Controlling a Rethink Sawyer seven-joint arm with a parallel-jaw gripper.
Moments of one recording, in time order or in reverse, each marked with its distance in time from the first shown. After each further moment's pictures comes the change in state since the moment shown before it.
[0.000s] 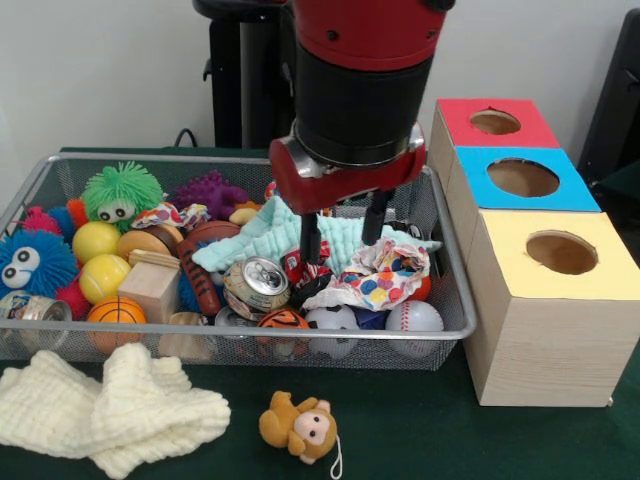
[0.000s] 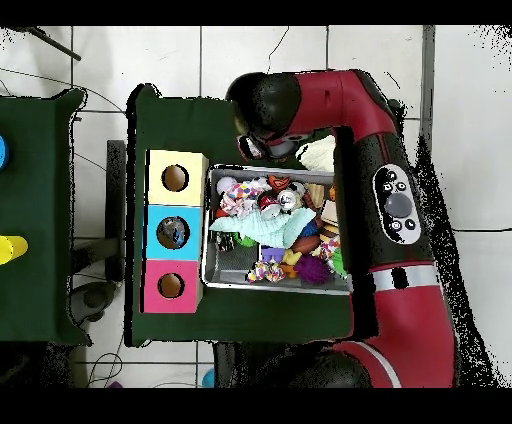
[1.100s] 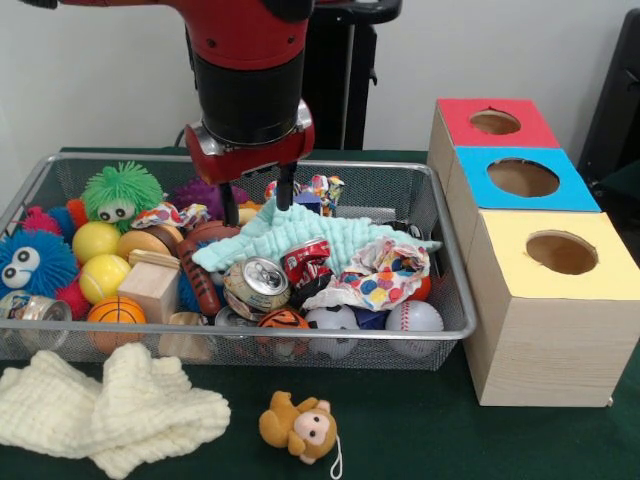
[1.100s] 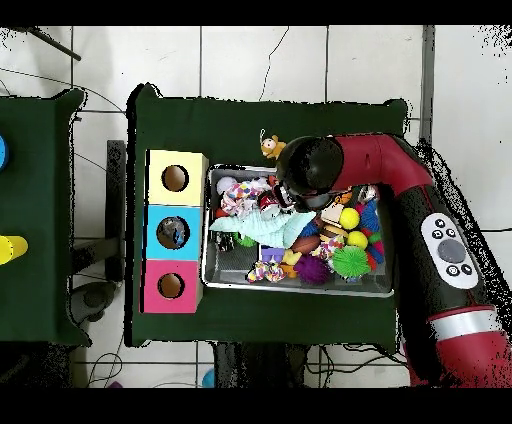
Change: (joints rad) arm -0.188 -0.093 0.000 0.365 -0.021 -0.182 0.000
